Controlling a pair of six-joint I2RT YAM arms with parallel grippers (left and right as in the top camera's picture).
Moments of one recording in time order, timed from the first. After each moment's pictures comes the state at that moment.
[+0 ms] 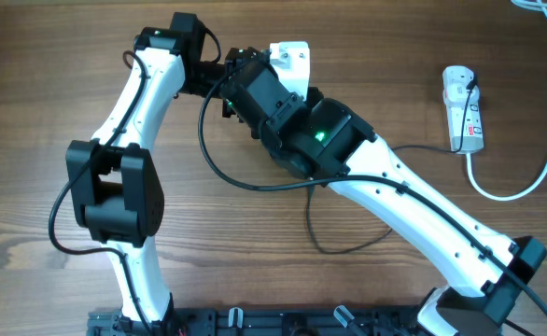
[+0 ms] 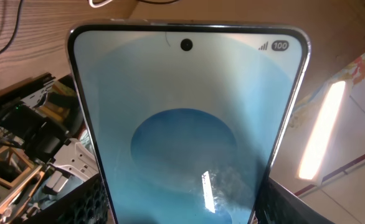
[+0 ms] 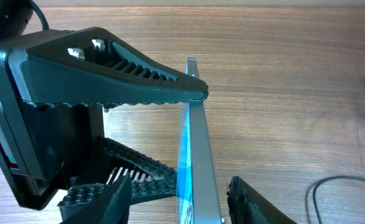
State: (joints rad) left arm -0.17 2.10 1.80 -1.25 1.52 -0.70; right arm 0.87 1.74 1.84 -1.06 0.55 0.66
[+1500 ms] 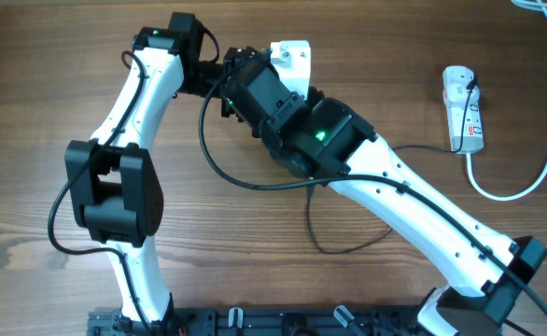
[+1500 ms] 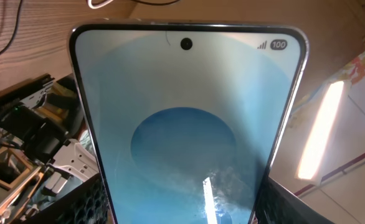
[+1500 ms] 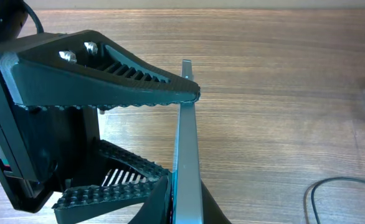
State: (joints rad) left arm -0.16 2.10 1.80 -1.25 1.52 -0.69; right arm 0.87 1.74 1.84 -1.05 0.55 0.66
